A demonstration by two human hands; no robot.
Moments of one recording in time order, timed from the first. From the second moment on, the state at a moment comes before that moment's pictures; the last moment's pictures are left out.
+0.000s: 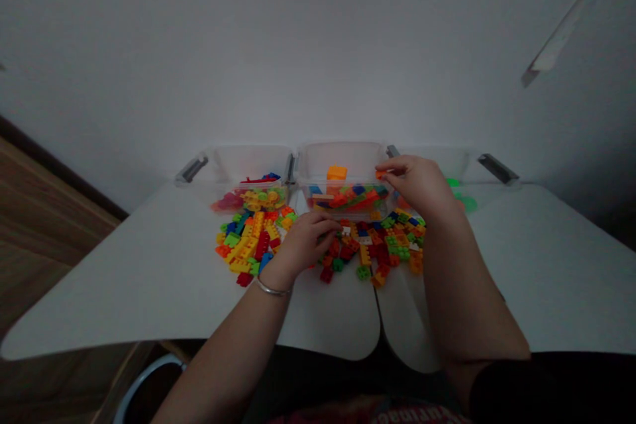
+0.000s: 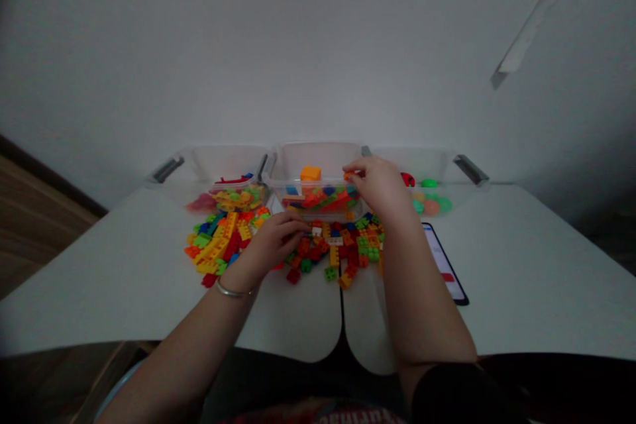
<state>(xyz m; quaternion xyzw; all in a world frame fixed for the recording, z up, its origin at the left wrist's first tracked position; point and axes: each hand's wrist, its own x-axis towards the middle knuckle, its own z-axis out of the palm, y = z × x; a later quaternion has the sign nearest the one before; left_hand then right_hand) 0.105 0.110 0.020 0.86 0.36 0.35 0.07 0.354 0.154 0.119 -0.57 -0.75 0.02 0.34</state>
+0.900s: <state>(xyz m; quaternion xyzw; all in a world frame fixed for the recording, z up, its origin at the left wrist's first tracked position) 0.103 0.110 0.023 0.84 0.48 0.24 0.06 0.325 0.154 0.115 -0.57 -0.81 -0.09 0.09</state>
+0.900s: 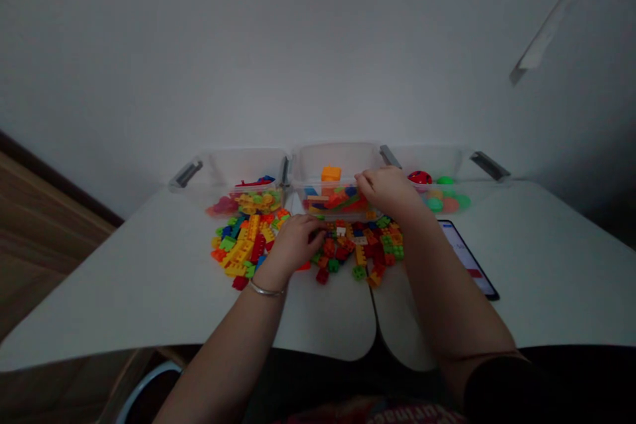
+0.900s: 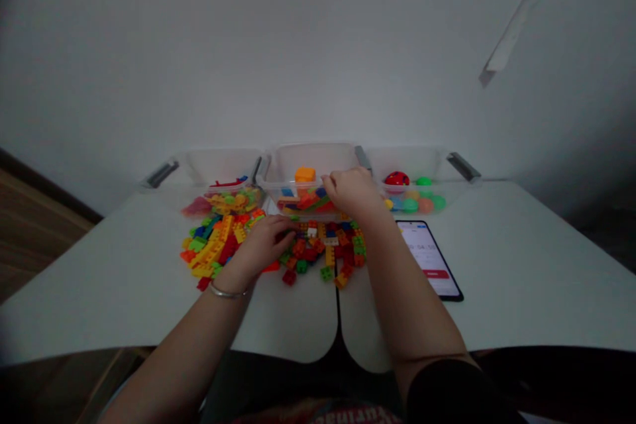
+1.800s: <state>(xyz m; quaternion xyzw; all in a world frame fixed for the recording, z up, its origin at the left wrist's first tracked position) 0.098 0.114 0.015 0.79 0.56 0.25 0.00 0.275 0.116 0.103 -0.44 -0.89 0.05 -0.05</state>
